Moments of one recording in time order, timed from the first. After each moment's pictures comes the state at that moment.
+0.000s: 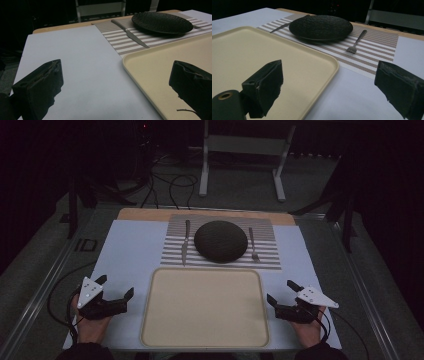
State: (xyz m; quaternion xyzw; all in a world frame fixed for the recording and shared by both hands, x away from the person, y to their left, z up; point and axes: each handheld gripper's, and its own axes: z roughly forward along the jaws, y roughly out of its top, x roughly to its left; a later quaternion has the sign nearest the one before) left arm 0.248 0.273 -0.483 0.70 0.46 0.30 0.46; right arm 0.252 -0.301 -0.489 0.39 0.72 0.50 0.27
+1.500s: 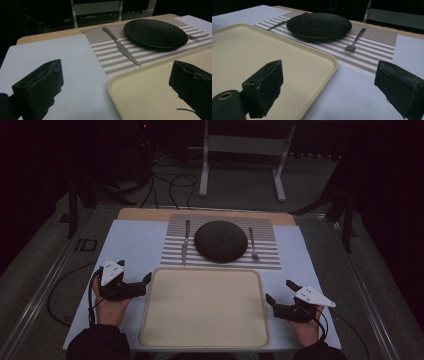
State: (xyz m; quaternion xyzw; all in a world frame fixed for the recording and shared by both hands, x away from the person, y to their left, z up) left arm 0.288 0.225 -0.455 0.71 0.46 0.29 0.46; right arm 0.255 -0.297 -0.493 0.40 0.73 0.49 0.27
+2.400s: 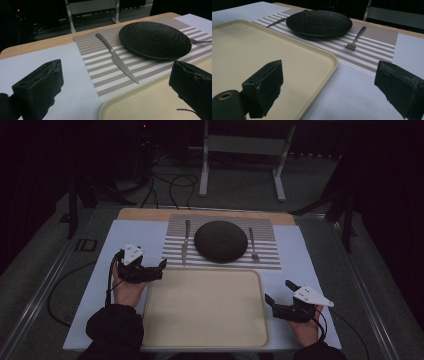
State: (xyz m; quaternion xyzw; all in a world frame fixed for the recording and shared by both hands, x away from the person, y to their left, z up) left arm 0.336 0.188 -0.447 0.72 0.45 0.29 0.44; right arm 0.256 -0.295 -0.494 0.40 0.73 0.48 0.28
